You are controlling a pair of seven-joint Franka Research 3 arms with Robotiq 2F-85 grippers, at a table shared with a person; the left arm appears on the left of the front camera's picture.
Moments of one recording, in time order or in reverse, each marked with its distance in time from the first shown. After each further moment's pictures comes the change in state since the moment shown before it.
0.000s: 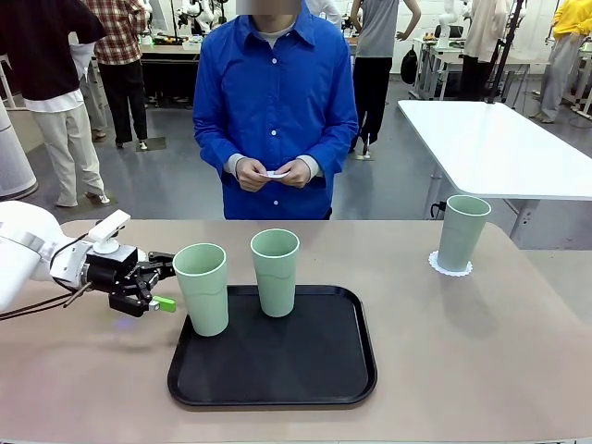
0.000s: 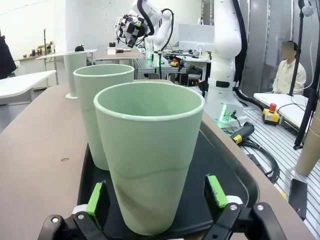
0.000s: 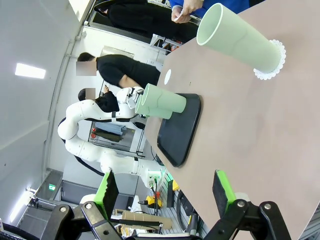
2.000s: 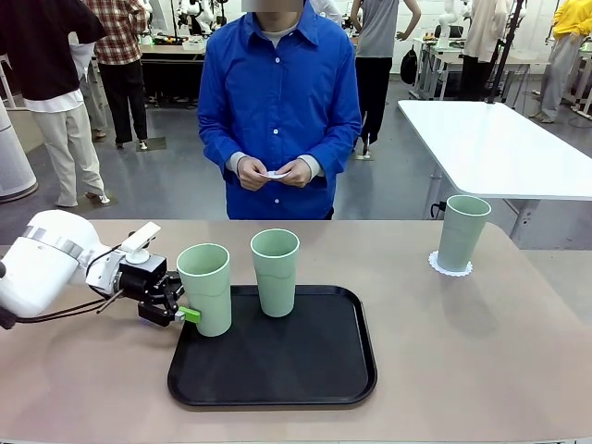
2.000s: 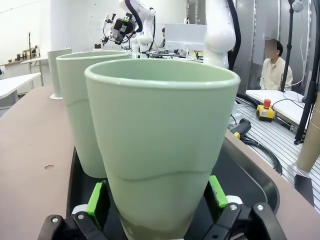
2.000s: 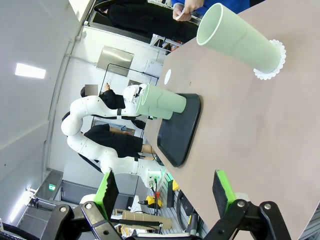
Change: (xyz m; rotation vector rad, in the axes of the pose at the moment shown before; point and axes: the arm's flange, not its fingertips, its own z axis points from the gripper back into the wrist) left arm -0.023 0.023 -0.045 -0.081 -0.013 -0.011; right arm 0.000 0.000 0.000 0.000 0.000 0.000
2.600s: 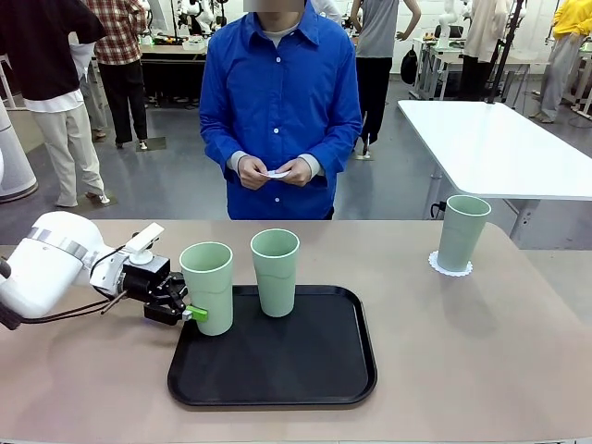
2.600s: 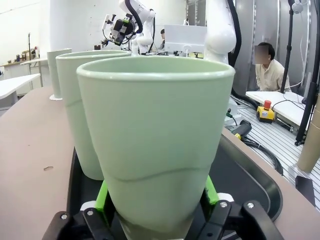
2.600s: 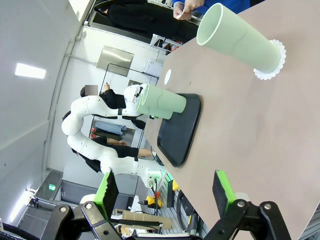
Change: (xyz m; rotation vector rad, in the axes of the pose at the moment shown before) left arm -0.002 0.003 -0.004 -0.003 -0.008 0.002; right arm 0.000 0.000 0.000 0.000 0.000 0.000
